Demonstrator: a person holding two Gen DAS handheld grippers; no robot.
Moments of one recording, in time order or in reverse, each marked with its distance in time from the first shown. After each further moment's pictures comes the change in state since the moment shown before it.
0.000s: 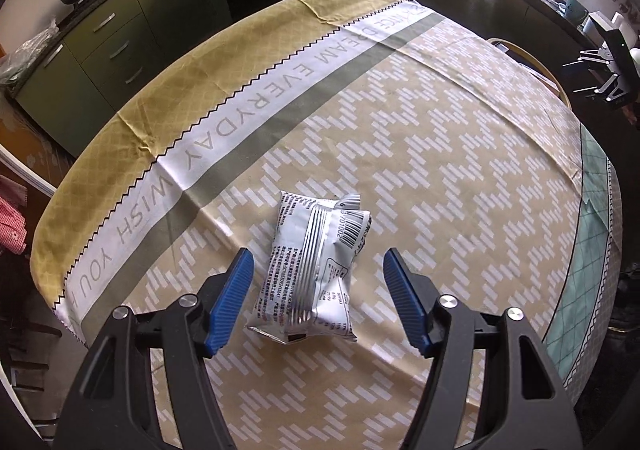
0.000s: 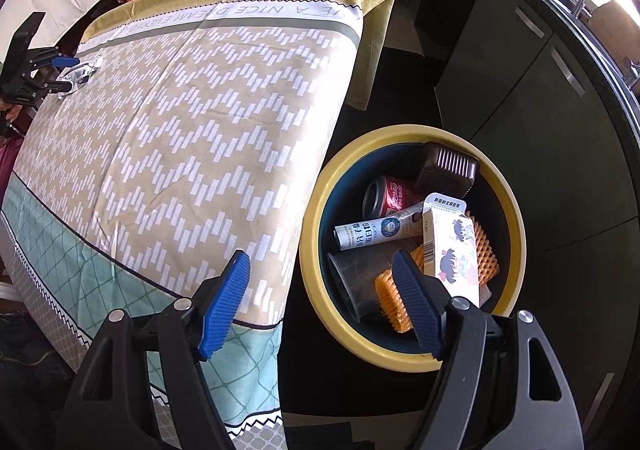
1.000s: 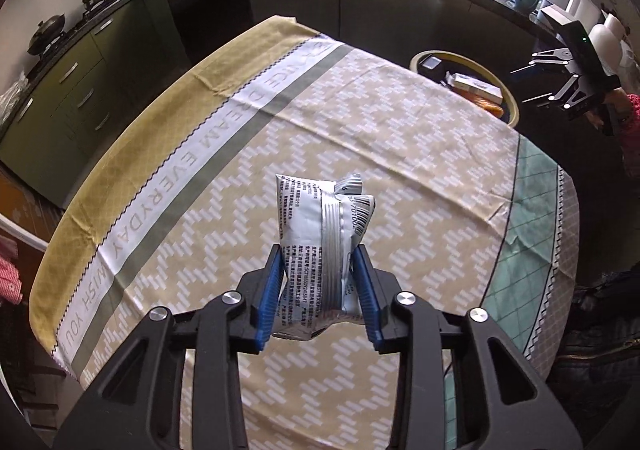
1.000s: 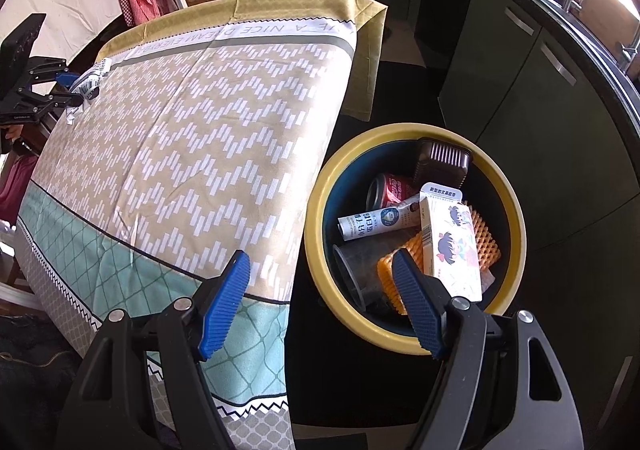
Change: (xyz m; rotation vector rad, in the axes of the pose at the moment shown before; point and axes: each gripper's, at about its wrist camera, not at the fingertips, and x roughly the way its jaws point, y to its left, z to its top) left arm -0.034 -0.118 0.058 0.135 -0.068 -0.061; right arm -0.023 -0.016 -0.028 0.040 -0.084 0.056
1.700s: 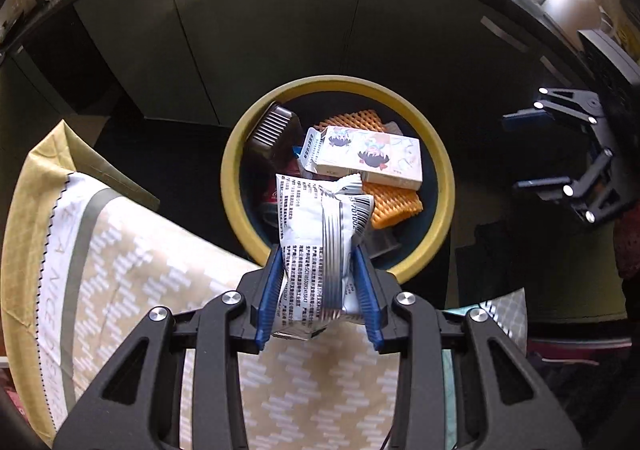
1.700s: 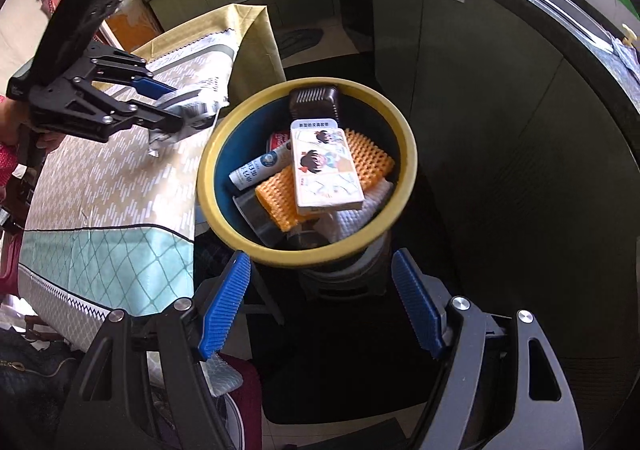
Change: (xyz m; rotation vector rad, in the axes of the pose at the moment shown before) left arm 0.165 -0.192 0.222 0.207 0.172 -0.211; right arm -0.034 -0.105 -0.092 0.277 -0.061 -0.029
